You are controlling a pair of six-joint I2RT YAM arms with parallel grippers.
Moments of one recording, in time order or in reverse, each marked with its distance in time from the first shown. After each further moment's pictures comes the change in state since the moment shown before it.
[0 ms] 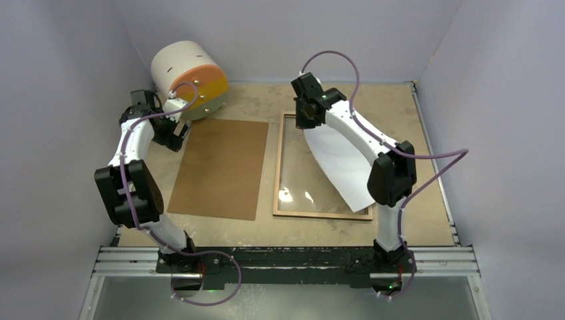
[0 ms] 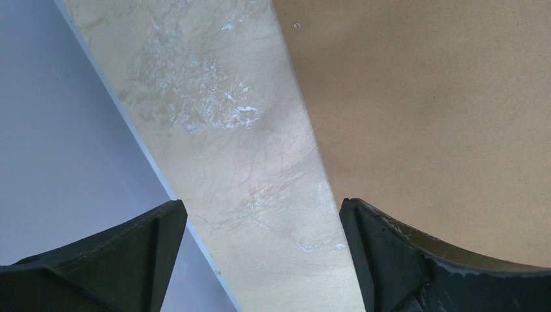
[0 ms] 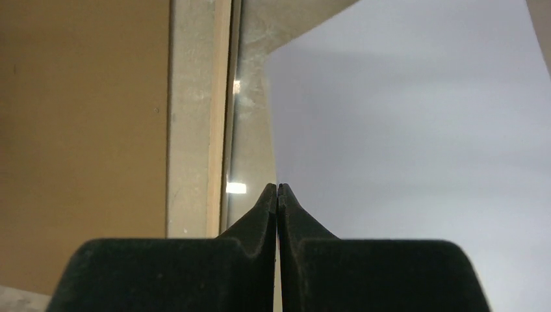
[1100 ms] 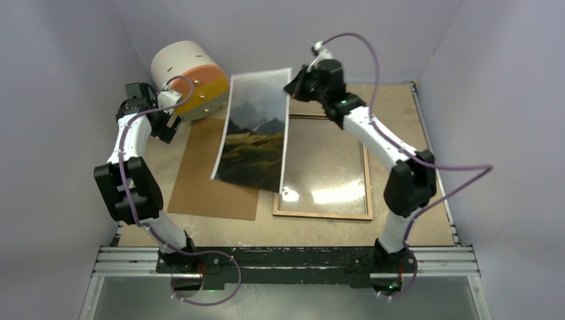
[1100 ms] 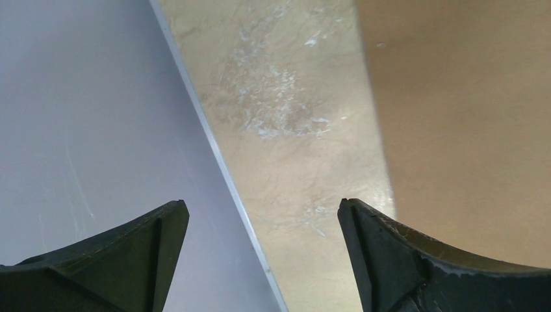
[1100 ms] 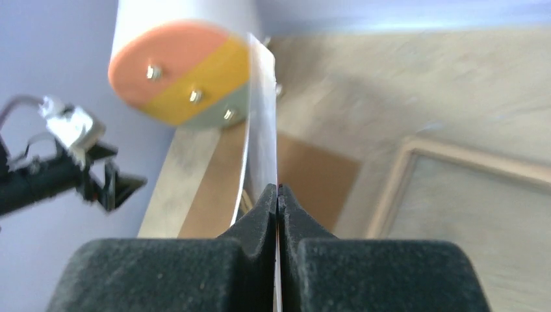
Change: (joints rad) left arm 0.014 0.055 0.075 0.080 -0.127 0.044; right arm -0.040 -0.091 -0.223 0.750 -0.373 0.146
